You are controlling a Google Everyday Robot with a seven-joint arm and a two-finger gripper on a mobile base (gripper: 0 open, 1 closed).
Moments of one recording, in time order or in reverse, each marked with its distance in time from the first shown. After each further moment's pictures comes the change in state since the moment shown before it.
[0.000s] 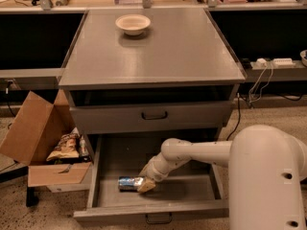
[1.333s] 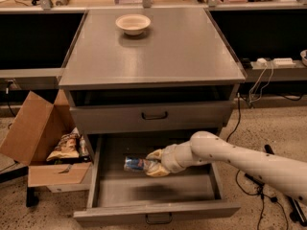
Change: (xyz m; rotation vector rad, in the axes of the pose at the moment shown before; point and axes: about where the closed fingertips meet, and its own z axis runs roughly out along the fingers) arm -0.039 0.010 -0.129 0.196 -0.226 -0.155
